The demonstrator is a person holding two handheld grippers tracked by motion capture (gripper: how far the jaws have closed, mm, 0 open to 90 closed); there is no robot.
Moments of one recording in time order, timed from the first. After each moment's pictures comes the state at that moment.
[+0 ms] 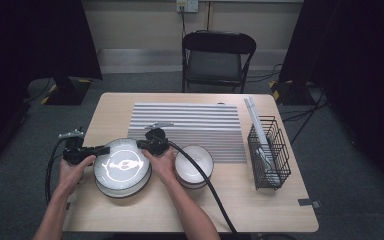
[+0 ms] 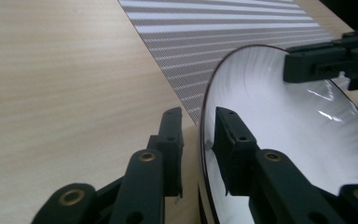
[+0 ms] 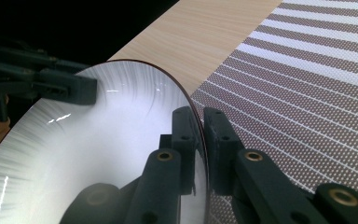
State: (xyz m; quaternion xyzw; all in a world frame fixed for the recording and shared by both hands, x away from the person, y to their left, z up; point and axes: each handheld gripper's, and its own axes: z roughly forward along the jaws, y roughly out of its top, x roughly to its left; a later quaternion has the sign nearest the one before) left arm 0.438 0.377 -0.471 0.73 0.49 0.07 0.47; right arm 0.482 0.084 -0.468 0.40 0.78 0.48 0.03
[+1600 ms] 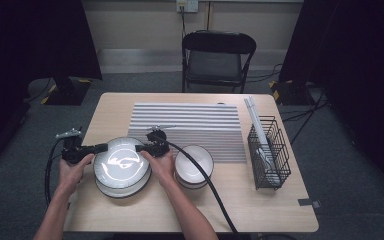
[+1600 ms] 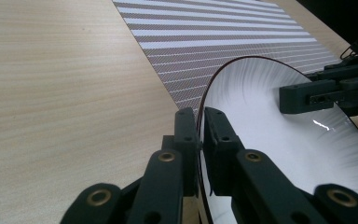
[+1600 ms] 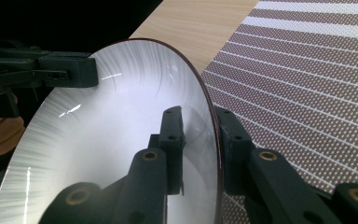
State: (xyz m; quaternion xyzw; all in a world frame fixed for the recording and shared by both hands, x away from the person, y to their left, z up) left arm 0.439 0.380 -0.469 0.71 0.50 0.08 0.49; right arm 0.481 0.083 -0.477 0.44 0.76 0.48 -0.02
